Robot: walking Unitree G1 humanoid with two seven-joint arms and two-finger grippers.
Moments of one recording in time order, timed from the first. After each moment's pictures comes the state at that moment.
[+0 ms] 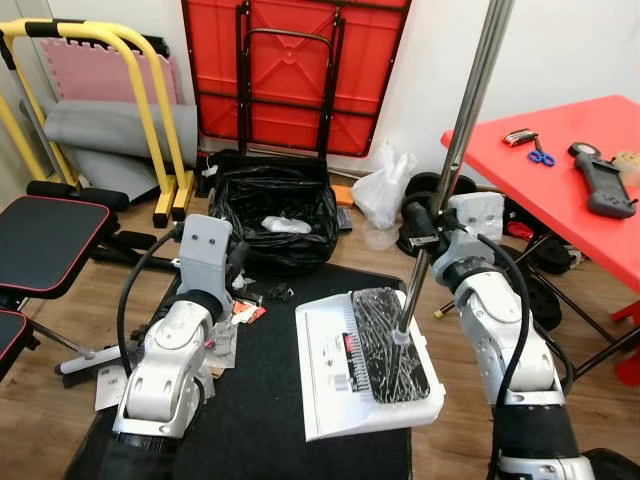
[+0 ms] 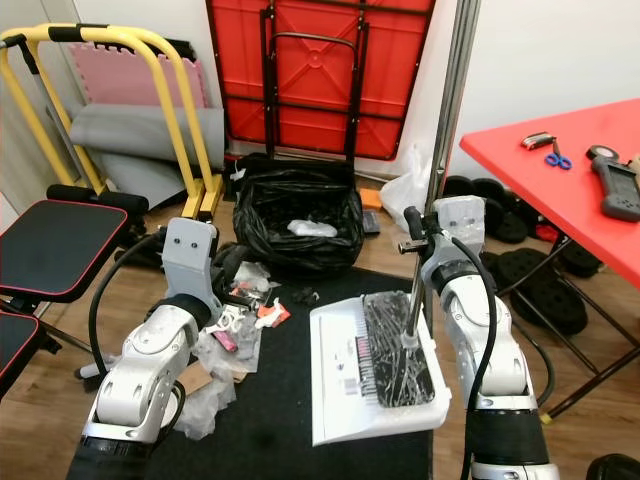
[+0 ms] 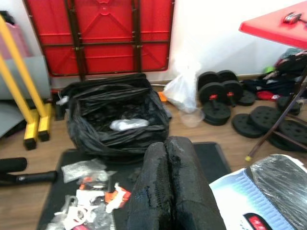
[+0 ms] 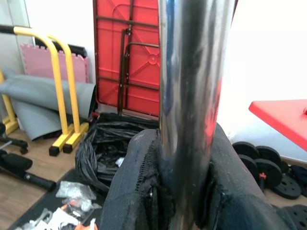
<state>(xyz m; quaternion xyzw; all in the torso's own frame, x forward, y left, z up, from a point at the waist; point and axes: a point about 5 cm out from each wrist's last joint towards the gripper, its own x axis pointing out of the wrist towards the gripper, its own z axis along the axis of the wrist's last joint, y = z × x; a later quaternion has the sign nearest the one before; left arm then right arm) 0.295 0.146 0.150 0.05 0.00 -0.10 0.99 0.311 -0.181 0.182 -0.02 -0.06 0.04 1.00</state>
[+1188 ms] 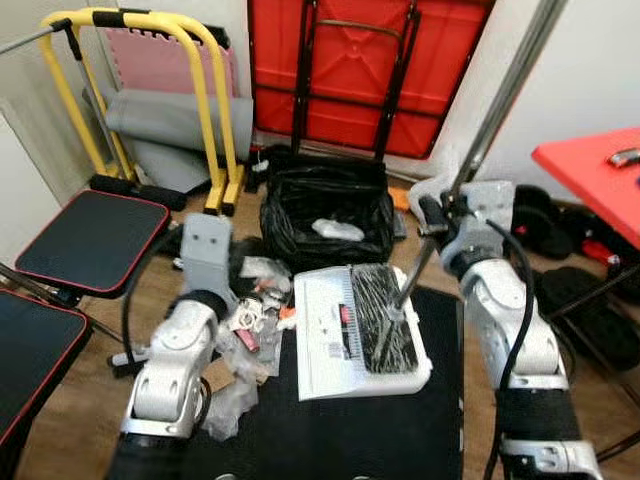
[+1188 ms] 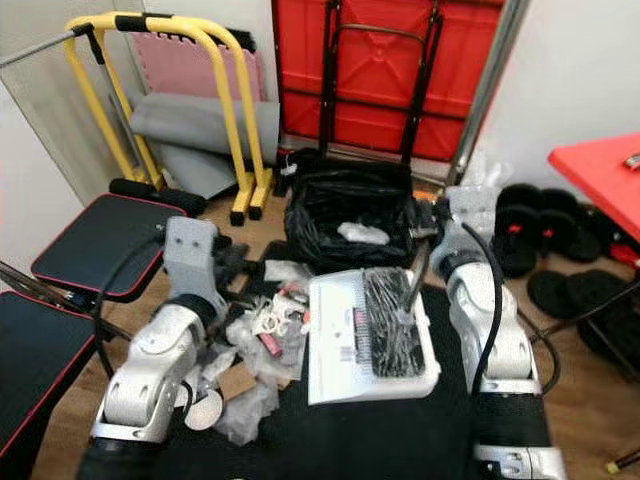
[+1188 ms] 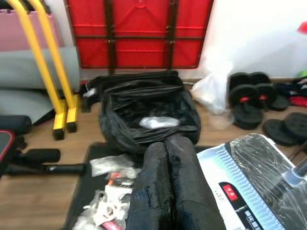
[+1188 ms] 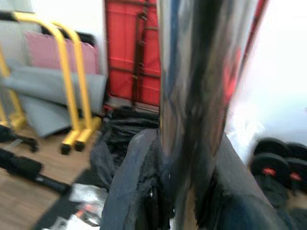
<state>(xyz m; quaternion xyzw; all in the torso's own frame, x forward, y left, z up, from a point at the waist) 0.290 0.143 0.148 0.04 0.00 -0.12 0.99 0.330 -0.201 0.173 -0.01 -0.03 -0.01 1.00</state>
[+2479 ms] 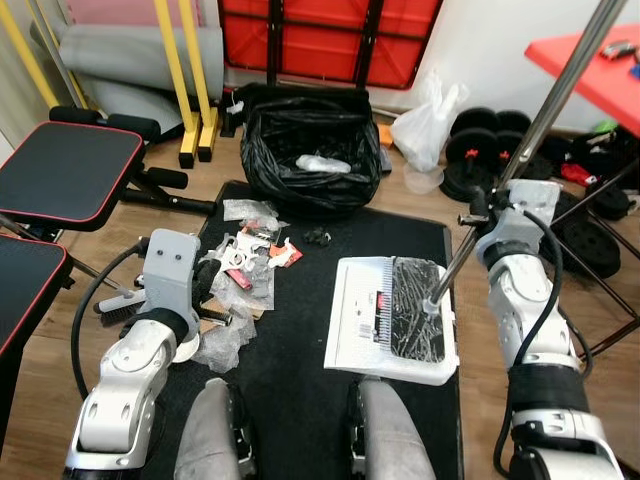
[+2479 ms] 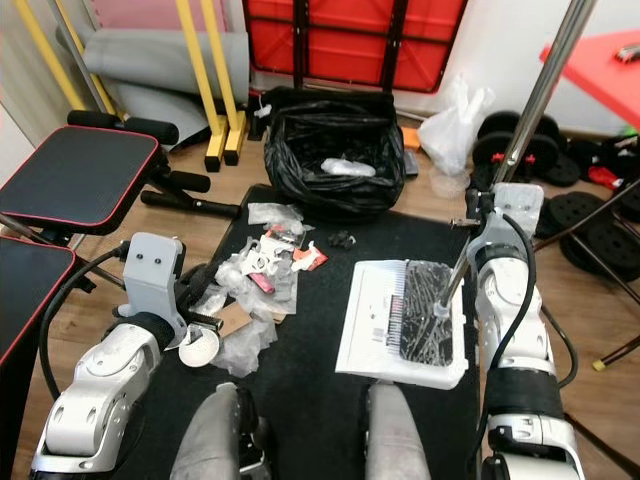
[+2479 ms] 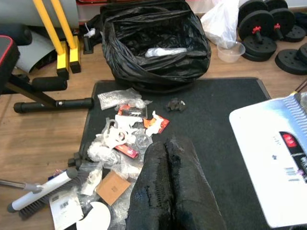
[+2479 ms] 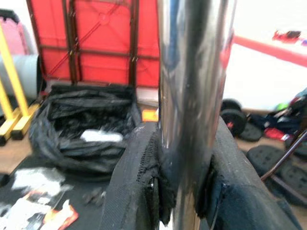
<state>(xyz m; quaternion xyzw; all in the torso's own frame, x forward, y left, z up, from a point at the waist) 0.268 0.182 0.147 0.07 0.04 -0.07 0.99 0.340 -0.237 0.190 -0.02 -0.10 -0.09 0.99</state>
